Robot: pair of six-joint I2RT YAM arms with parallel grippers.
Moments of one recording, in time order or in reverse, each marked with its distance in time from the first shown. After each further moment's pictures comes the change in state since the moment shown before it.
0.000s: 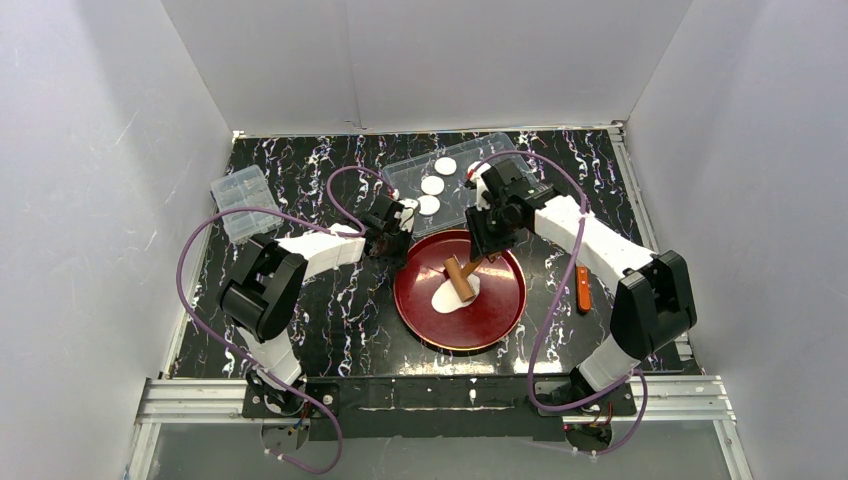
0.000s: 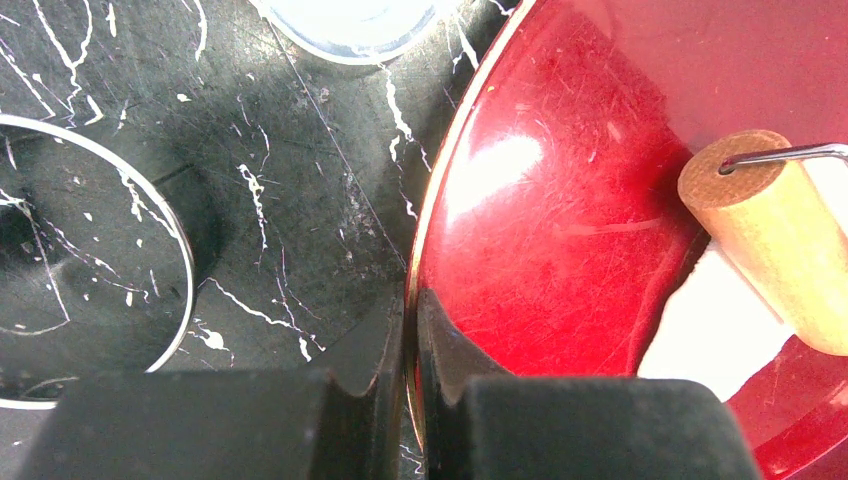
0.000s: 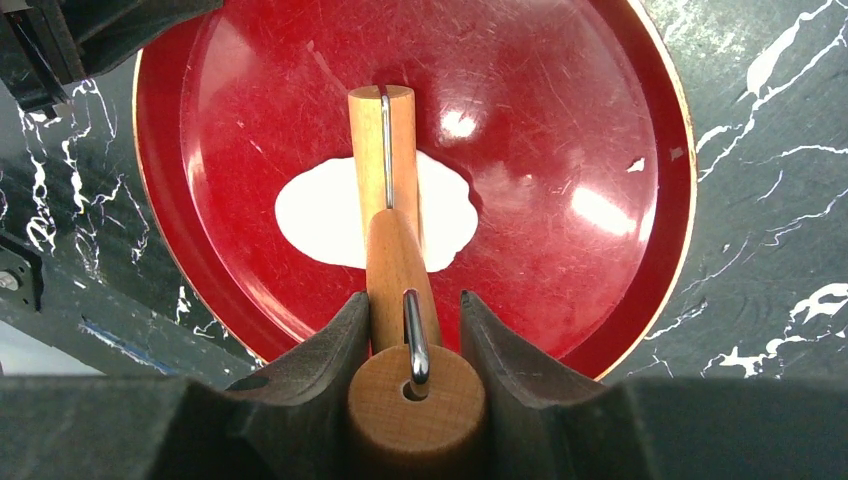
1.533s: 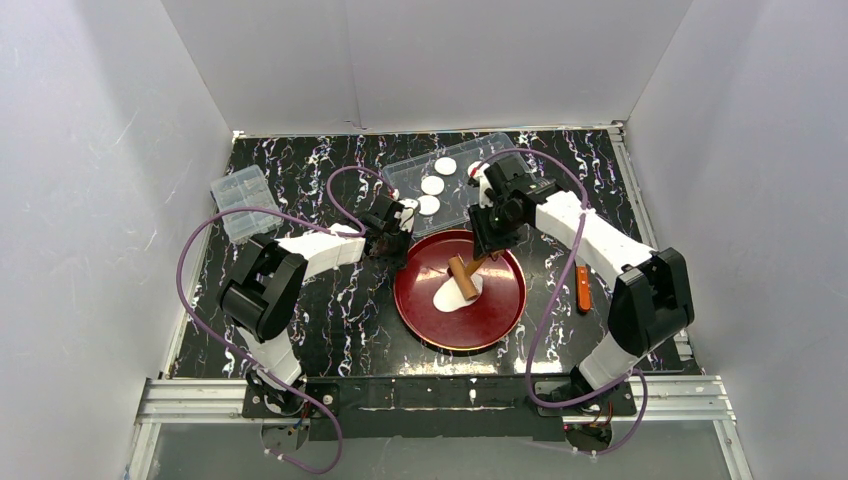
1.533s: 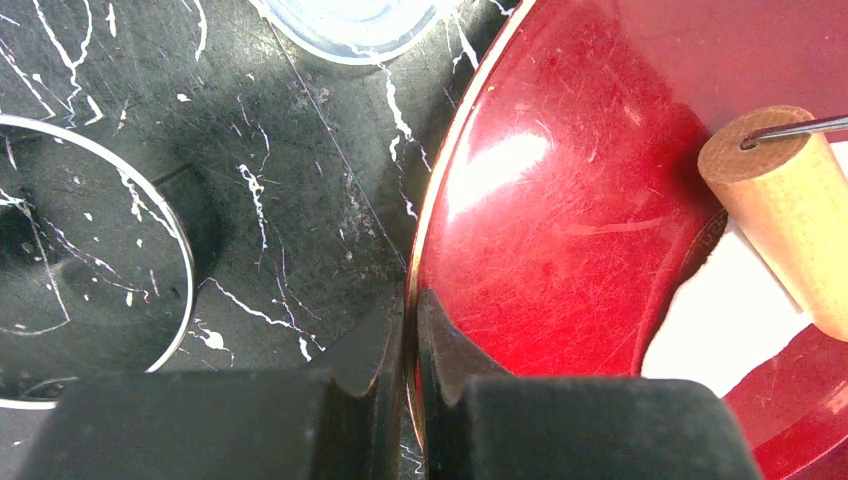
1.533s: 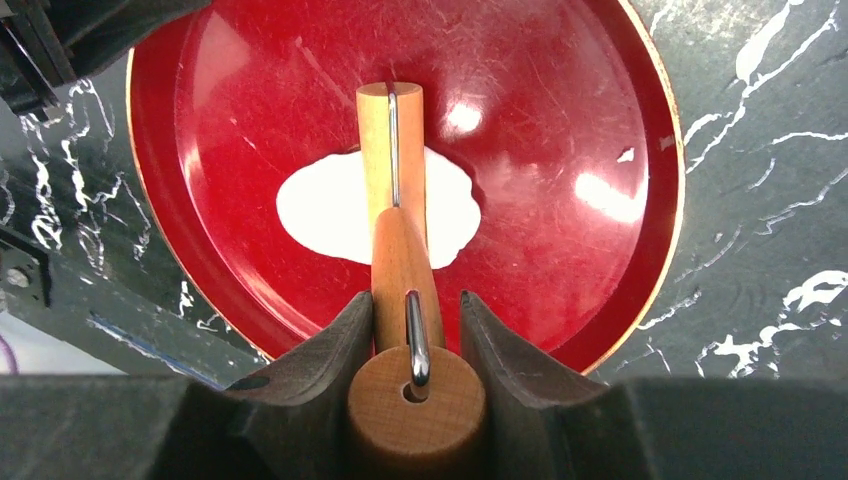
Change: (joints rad) left arm 0.000 0.000 0.000 0.000 0.000 0.000; right arm -0.031 0.011 0.017 -0.028 -0.033 0.000
